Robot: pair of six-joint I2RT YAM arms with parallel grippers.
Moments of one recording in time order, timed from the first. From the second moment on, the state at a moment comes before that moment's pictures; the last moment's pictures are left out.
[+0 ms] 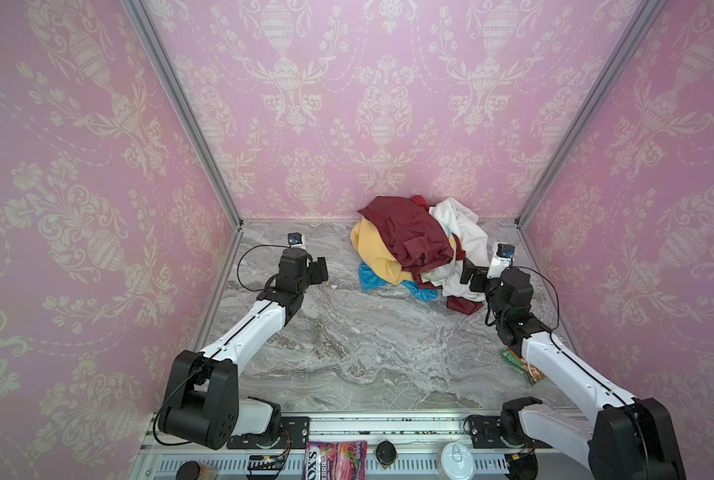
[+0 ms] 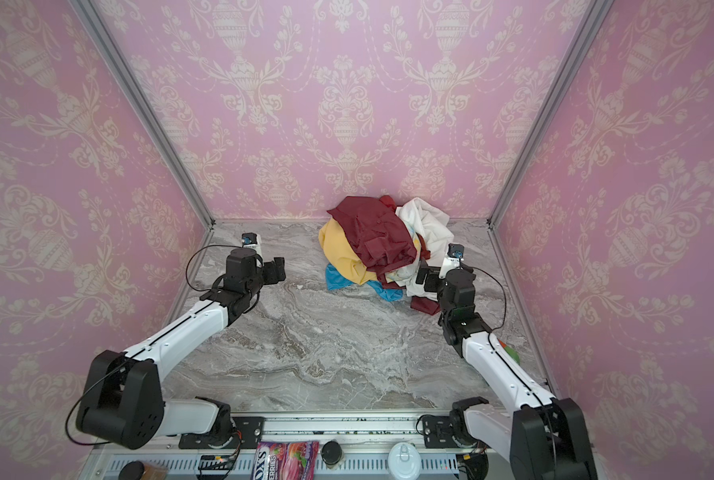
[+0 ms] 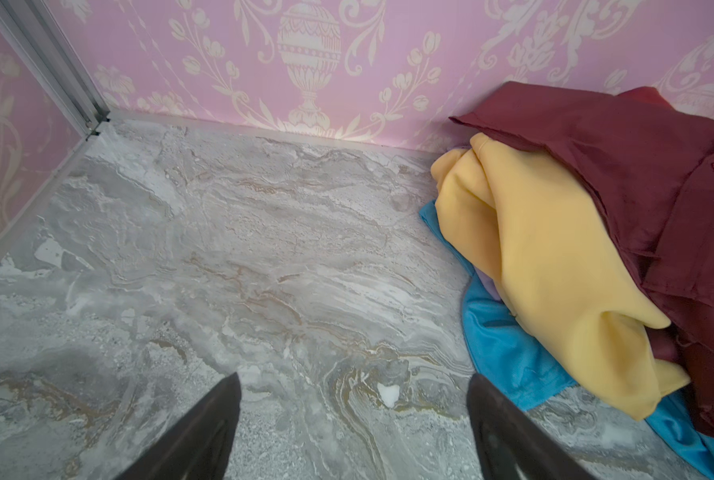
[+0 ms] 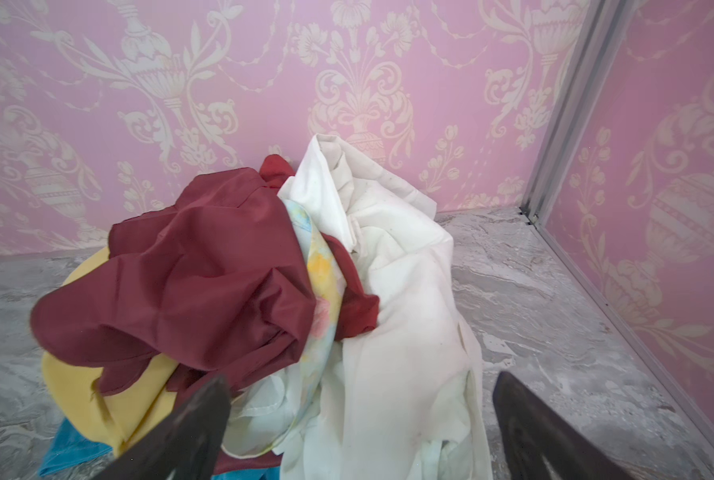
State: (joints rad) left arm -0.25 1.36 0.86 -0.04 -0.12 -0.33; right arm 0.20 1.08 0.60 0.27 0.22 0.14
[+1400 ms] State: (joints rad) left arm -0.45 1.85 1.09 -0.10 0.16 -0.83; right arm 0.52 1.07 0.80 -0.24 0.05 0.09
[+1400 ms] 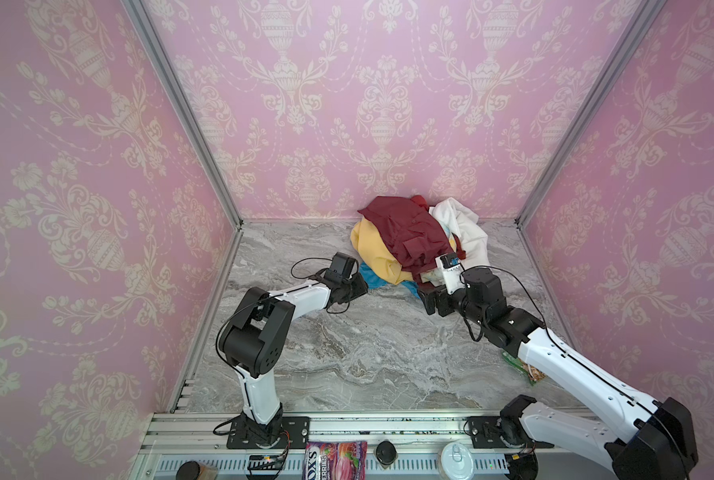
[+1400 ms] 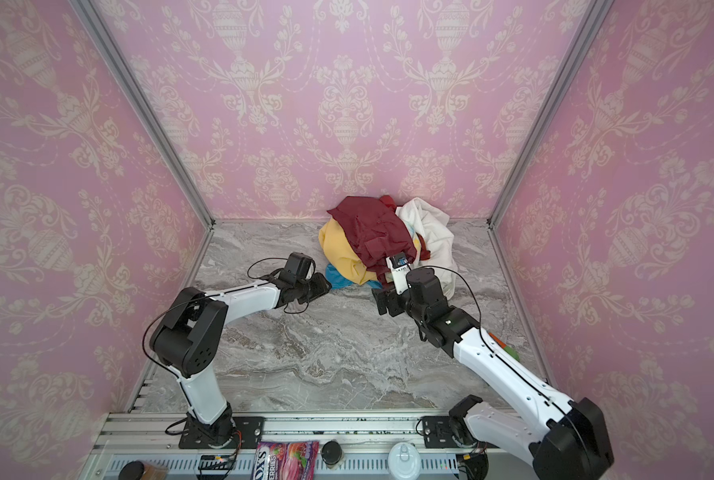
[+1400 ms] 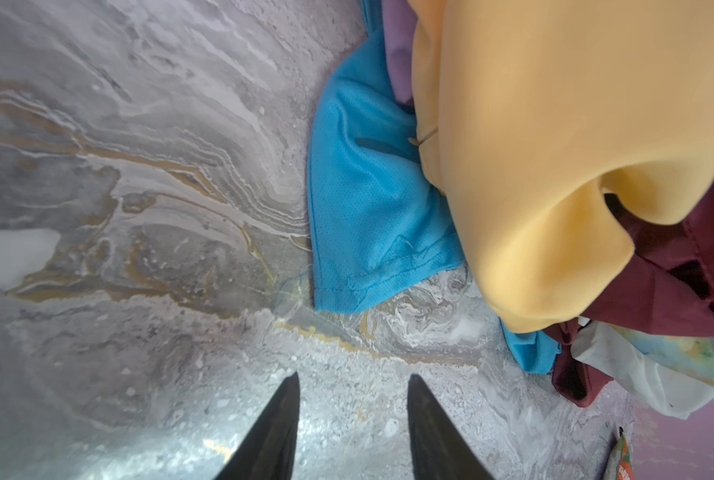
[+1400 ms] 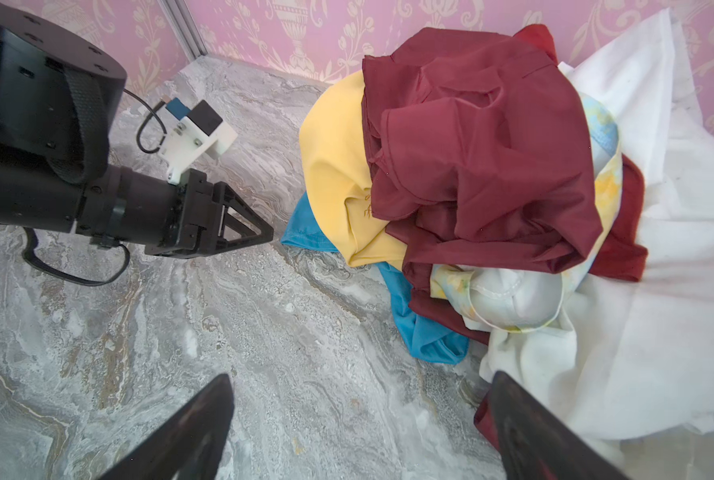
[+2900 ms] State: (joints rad) left arm -0.46 2.10 1.36 -0.18 0.06 -0.83; right arm 0.60 1.03 0.86 -0.37 0.05 0.11
